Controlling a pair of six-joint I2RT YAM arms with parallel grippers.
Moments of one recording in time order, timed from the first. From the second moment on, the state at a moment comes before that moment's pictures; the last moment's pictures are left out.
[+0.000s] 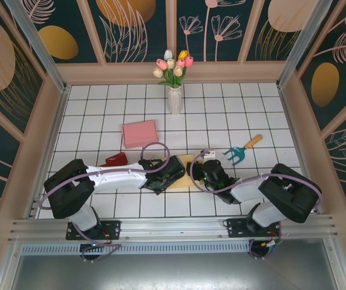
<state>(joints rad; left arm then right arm) -1.07 1.63 0.90 -0.46 -0.18 -1.68 0.86 1.45 0.25 0.68 0.23 0.65</state>
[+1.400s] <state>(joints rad) -1.08 1.63 0.85 -0.34 -0.22 -1.71 1.06 1.01 0.15 0.24 0.36 0.70</state>
